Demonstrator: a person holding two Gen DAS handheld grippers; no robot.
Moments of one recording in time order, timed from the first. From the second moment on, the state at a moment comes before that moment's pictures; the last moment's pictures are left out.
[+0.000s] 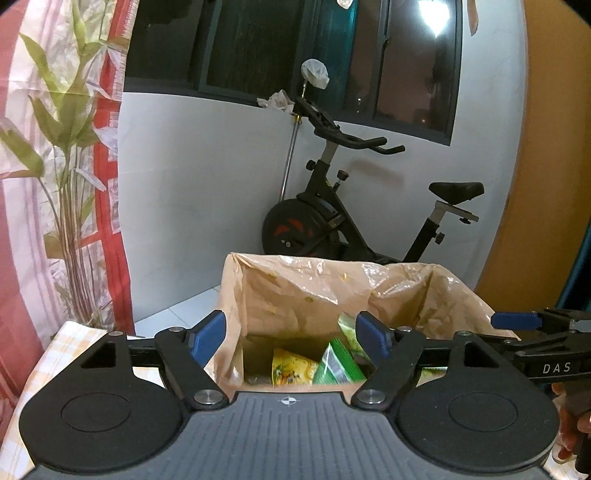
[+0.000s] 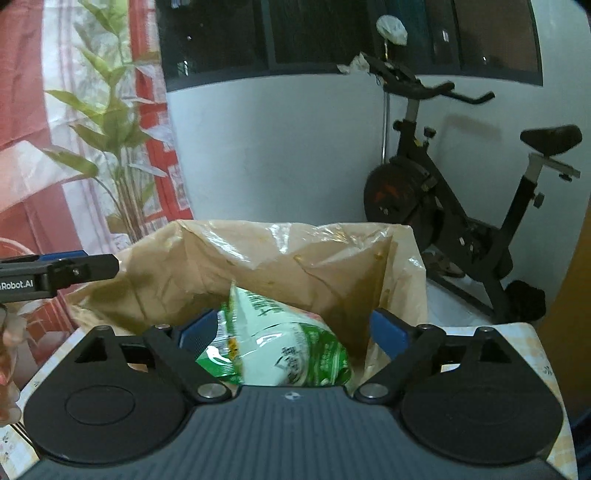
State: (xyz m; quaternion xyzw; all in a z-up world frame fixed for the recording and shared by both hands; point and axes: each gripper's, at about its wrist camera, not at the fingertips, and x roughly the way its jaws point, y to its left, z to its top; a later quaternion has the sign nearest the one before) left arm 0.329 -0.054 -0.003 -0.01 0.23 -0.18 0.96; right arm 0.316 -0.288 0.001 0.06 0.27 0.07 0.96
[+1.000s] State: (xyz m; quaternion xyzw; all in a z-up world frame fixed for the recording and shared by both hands) left arm 0.236 -0.031 -0.084 -0.01 0.30 -0.20 0.93; right arm 0.193 -0.251 -0.037 0.01 0.21 0.12 0.97
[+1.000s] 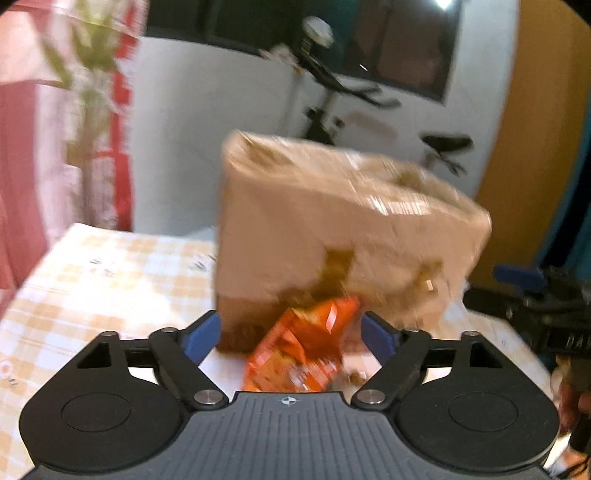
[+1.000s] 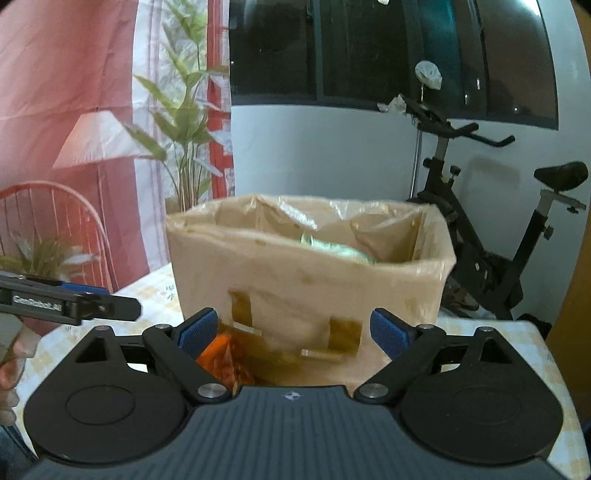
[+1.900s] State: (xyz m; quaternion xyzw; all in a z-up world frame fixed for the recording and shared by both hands) left arm 0.273 -0.040 -0.154 0.05 0.34 -0.19 0.92; right arm 0.171 -0.274 -0.129 0.04 0.35 0.10 0.93
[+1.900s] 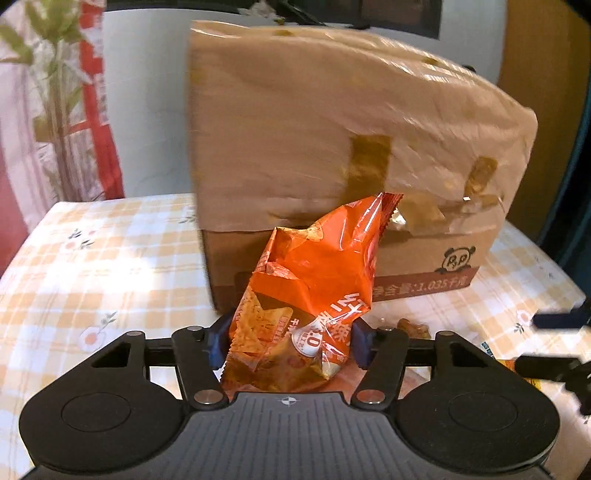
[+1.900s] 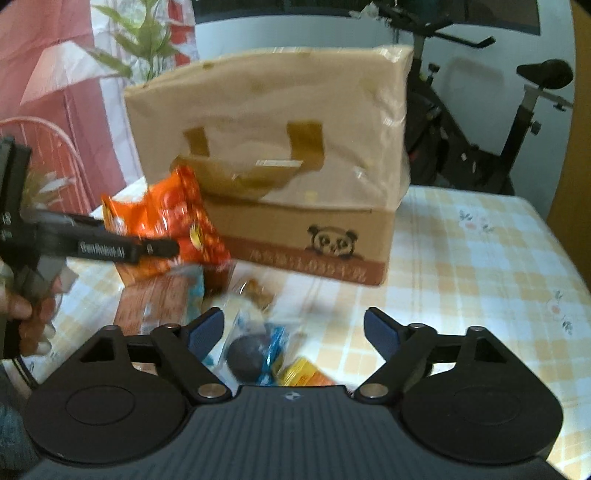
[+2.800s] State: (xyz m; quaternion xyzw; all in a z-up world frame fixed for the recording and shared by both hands) left arm 0.199 -0.001 -0.127 -0.06 0.30 -0.10 0.95; right arm 0.188 -0.242 -0.188 0.00 0.35 0.13 0.93
